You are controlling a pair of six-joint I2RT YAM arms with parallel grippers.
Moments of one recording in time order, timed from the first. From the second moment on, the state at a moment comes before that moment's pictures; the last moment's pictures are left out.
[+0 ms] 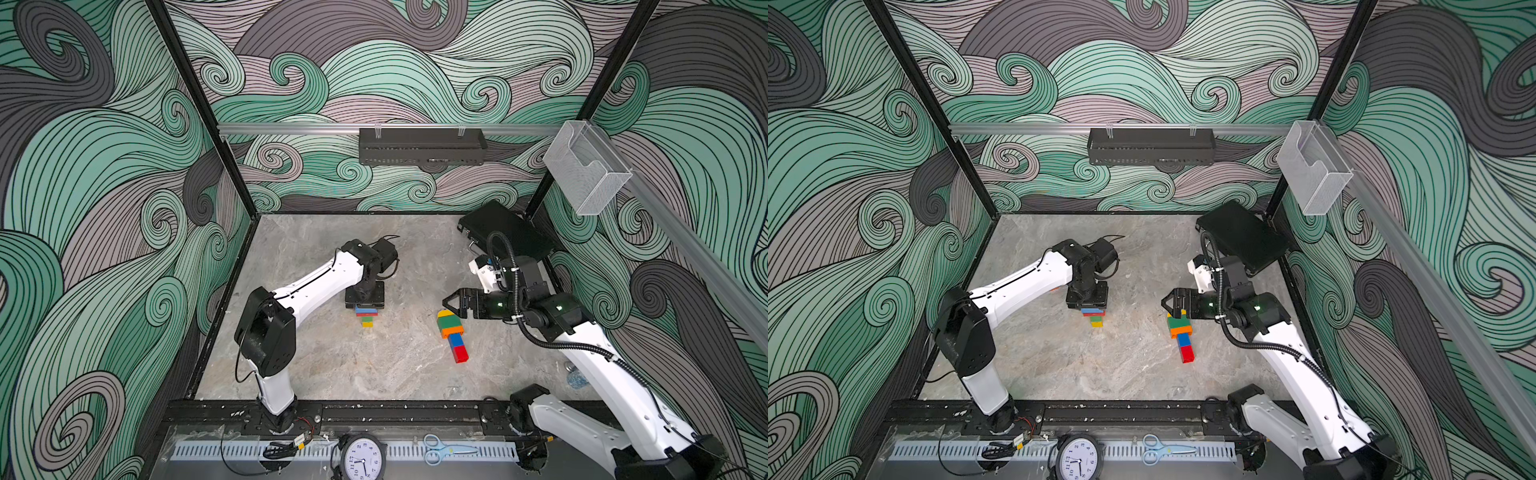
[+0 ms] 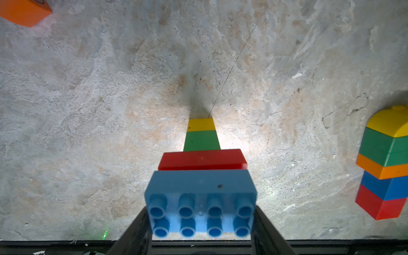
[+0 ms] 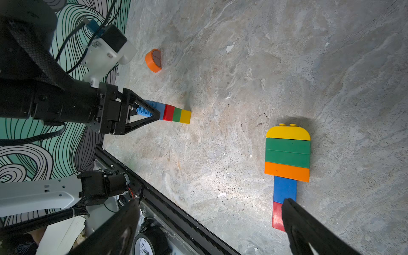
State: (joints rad) left arm -0.70 1.77 1.52 -1.28 -0.04 -0.69; right arm 0.38 0.98 0.99 -0.88 -0.42 0.38
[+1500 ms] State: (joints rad) left arm -0.70 1.80 1.57 -1.31 -0.06 -0.61; right arm 0.38 0.99 1.00 -0.89 -0.42 0.38
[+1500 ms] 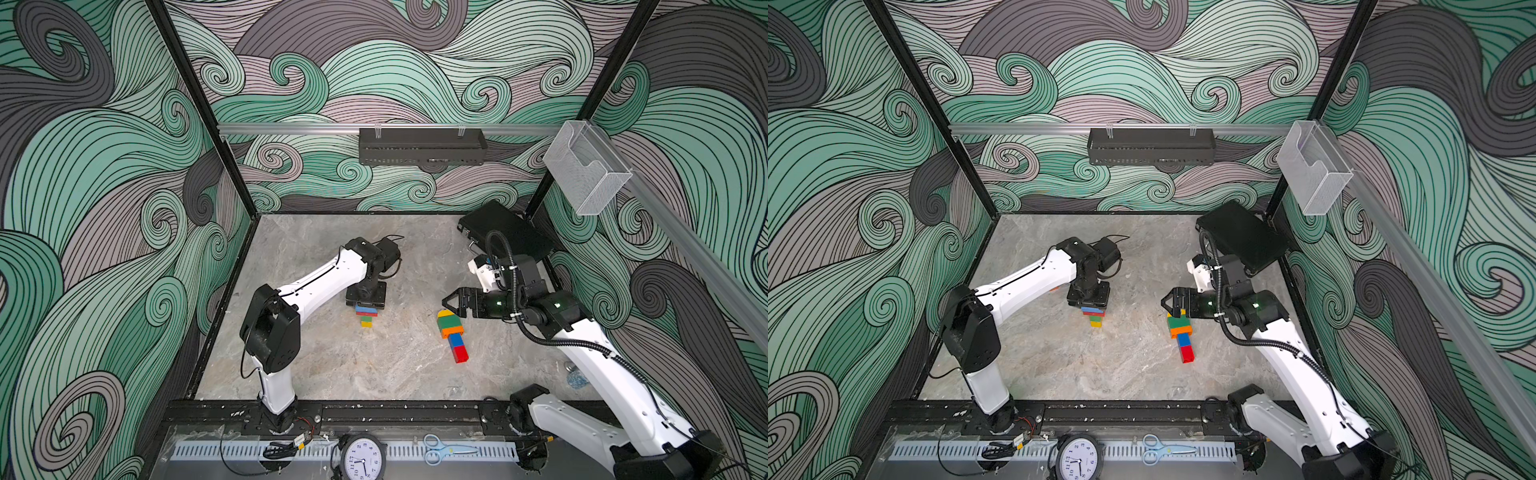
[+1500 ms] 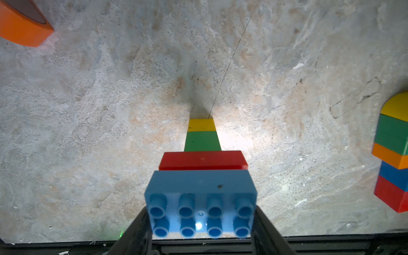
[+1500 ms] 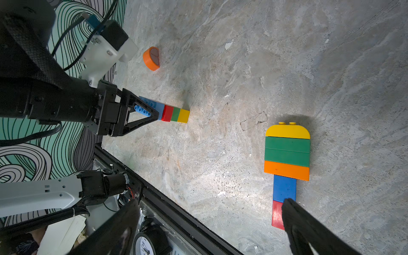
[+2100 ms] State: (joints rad) left arm -0.70 1.82 1.59 -1.35 -0.05 -0.54; right arm 0.38 0.99 1.00 -0.90 -0.42 0.38
